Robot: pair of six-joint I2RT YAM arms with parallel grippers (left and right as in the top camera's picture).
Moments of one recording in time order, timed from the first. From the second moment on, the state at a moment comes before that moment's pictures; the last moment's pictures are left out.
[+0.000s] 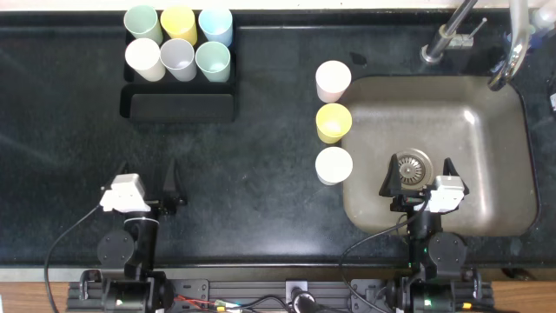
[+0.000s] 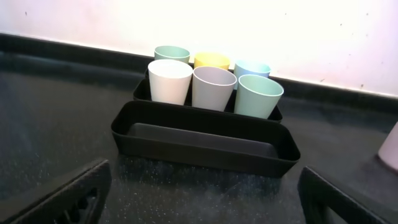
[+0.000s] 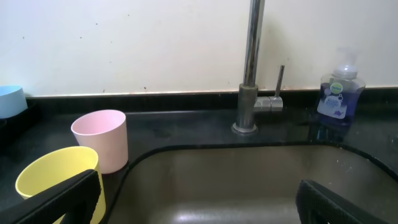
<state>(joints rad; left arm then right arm) 0.00 0.01 0.01 -0.08 -0.01 -0.19 -0.04 0.01 0.02 -0.03 0.00 0.05</state>
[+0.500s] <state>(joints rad) -0.11 0.86 0.95 -0.41 0.06 -0.29 -0.04 0.01 0.02 -0.03 0.00 0.05</state>
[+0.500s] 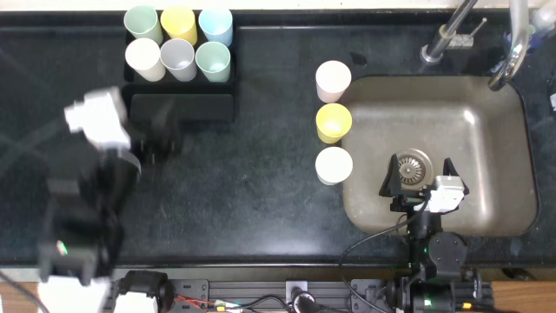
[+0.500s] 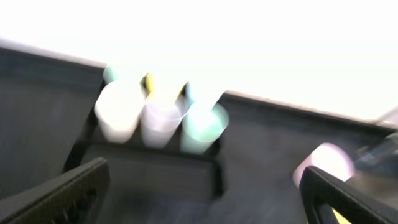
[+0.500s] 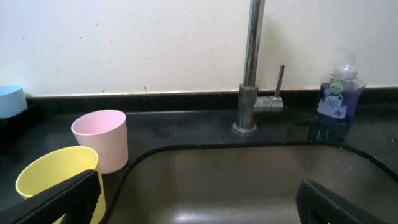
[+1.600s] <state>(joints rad) -0.55 2.07 2.07 -0.97 0.01 -0.29 -0.04 0.01 0.02 -0.03 0.00 0.05</state>
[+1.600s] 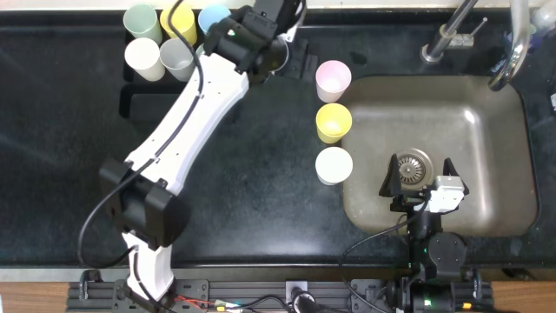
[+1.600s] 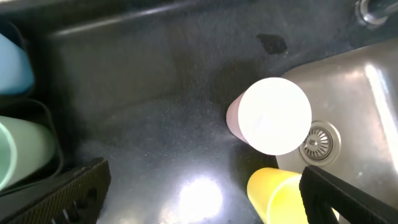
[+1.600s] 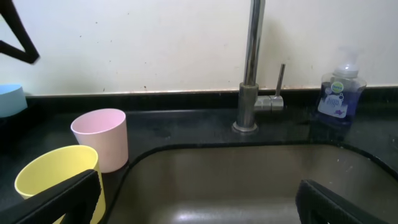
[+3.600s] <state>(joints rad) -0.60 2.30 2.08 -0.80 -0.02 -0.46 -0.04 0.01 0.02 -0.03 0.00 0.05</state>
